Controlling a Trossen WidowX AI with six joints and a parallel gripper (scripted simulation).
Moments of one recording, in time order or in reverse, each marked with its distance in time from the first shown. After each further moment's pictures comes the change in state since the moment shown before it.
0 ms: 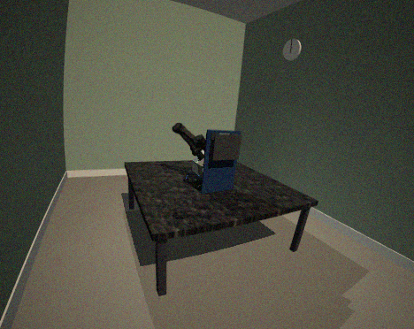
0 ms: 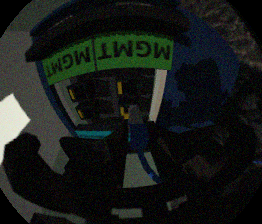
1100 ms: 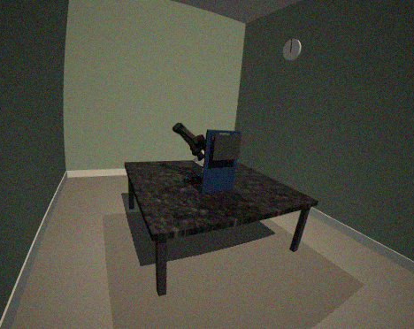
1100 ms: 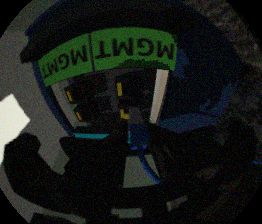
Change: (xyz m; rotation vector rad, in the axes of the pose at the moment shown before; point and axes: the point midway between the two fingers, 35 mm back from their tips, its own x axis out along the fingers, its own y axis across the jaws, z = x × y) arm 0.007 0.000 0.002 0.000 0.000 0.001
